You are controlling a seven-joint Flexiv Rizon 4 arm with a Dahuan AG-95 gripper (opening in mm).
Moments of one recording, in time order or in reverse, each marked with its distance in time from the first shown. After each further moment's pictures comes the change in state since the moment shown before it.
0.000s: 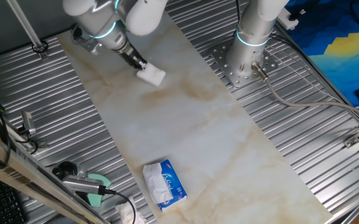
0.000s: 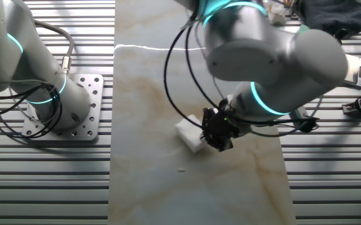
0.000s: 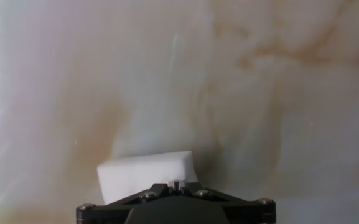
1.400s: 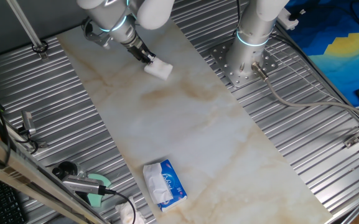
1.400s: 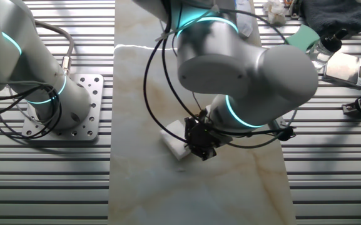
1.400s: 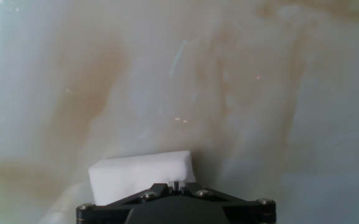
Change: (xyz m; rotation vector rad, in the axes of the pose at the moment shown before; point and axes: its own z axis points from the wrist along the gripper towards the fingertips) arm 0.040 -0.005 0.023 -0.003 -0.003 -0.055
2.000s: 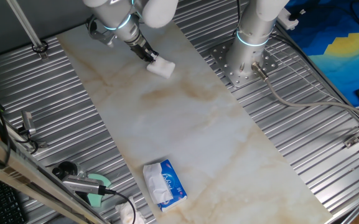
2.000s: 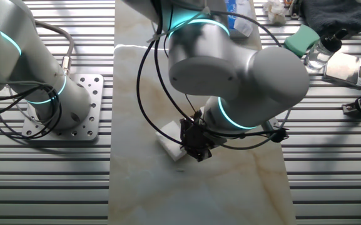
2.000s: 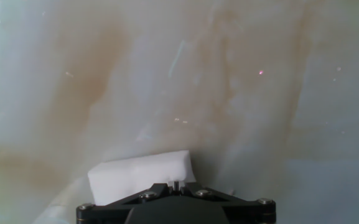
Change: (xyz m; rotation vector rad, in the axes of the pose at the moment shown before) arm 0.004 0.001 0.008 0.007 -0.010 0.001
